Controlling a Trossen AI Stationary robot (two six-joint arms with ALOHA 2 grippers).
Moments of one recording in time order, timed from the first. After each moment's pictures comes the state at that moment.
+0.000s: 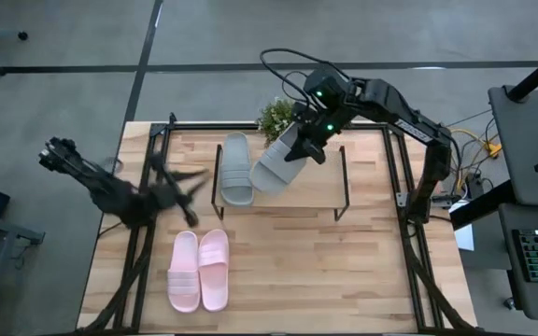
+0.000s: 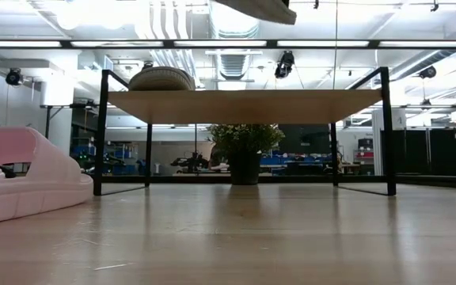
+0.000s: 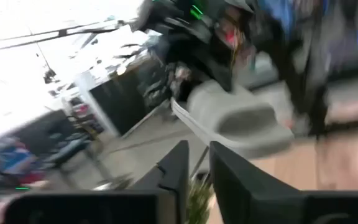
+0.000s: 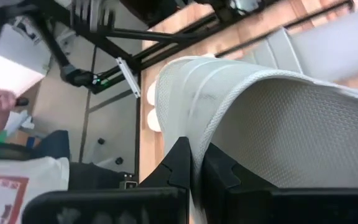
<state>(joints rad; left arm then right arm) -0.58 0.91 0.89 0.18 -1.10 0.63 -0.31 1.79 2.23 -1.24 -0.64 0.22</state>
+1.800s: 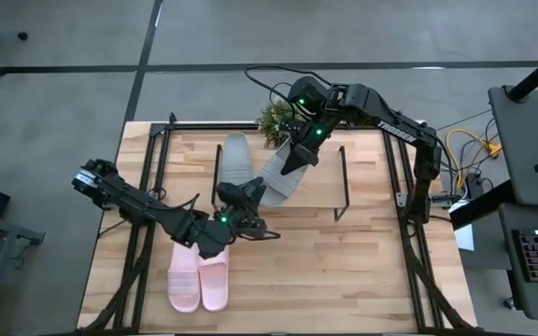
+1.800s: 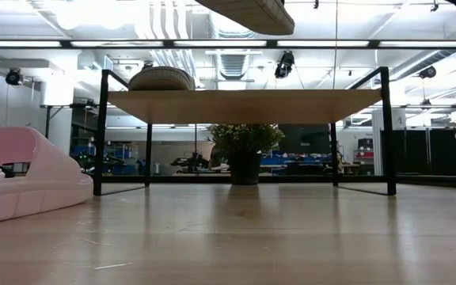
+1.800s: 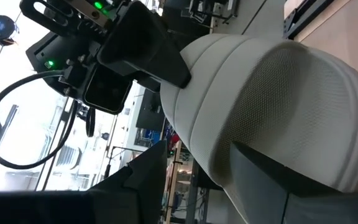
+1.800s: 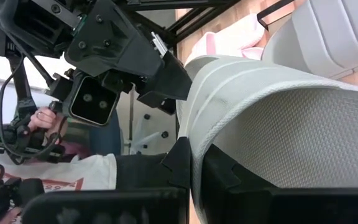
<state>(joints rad) -0.44 1.56 1.28 0.21 -1.38 1.19 -0.29 1.86 2.22 -1.25 -0.86 0.29</state>
